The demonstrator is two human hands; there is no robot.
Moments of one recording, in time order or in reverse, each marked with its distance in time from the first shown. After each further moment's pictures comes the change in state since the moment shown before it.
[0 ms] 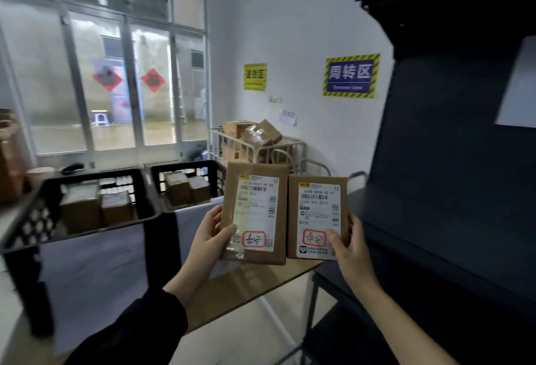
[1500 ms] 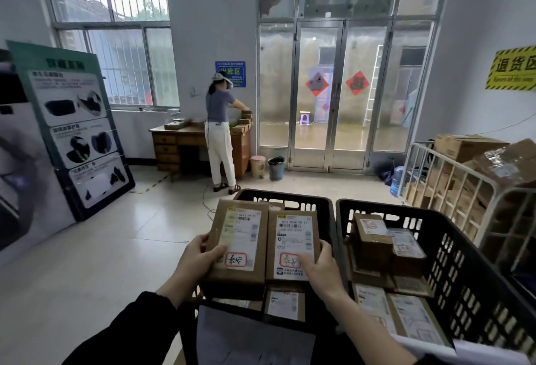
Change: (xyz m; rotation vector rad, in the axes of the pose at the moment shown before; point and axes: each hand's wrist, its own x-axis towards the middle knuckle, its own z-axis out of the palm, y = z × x) left_hand 0.159 0.003 -0.403 0.476 0.919 -0.291; right_hand 0.172 0.087 0.555 0.035 -0.873 0.260
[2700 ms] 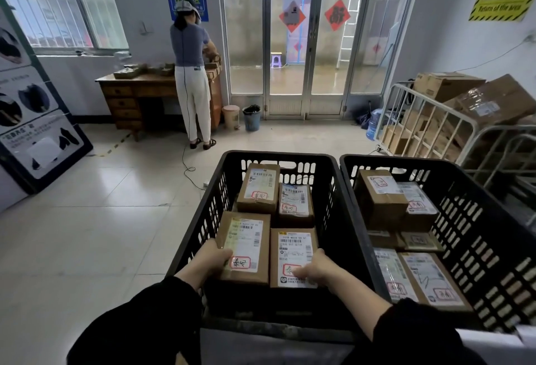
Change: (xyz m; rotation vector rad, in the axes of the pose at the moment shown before) left_hand 0.108 -0.077 0.037 0.352 -0.242 -0.366; right_hand 0.076 0.071 0.049 -0.295 -0.158 0.617
